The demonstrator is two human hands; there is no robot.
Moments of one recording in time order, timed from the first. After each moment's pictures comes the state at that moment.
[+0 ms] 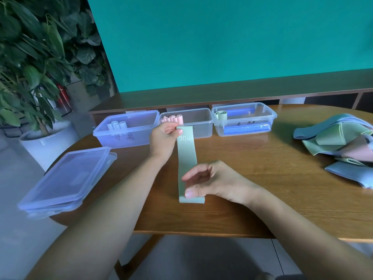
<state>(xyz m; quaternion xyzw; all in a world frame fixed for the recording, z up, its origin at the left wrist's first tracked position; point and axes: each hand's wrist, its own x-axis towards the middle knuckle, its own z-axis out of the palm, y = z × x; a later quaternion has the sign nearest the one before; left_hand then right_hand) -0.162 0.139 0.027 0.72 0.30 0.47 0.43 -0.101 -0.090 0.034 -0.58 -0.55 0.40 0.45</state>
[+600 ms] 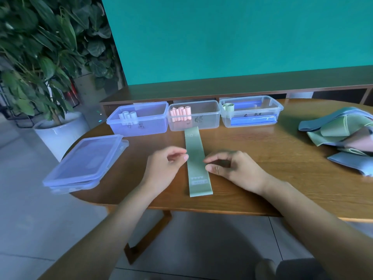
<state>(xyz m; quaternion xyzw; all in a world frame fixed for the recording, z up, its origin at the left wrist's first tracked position) -0.272 0.043 0.014 0.82 0.32 0.34 0.33 -0.082 -0.103 0.009 -0.68 -0.60 0.15 0.40</state>
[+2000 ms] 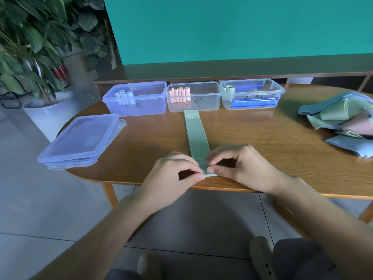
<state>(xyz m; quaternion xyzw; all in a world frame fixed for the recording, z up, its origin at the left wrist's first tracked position) -0.313 -0.014 -0.003 0.92 0.15 0.28 0.21 -0.108 -0.137 0.006 -0.61 -0.69 0.08 0.38</state>
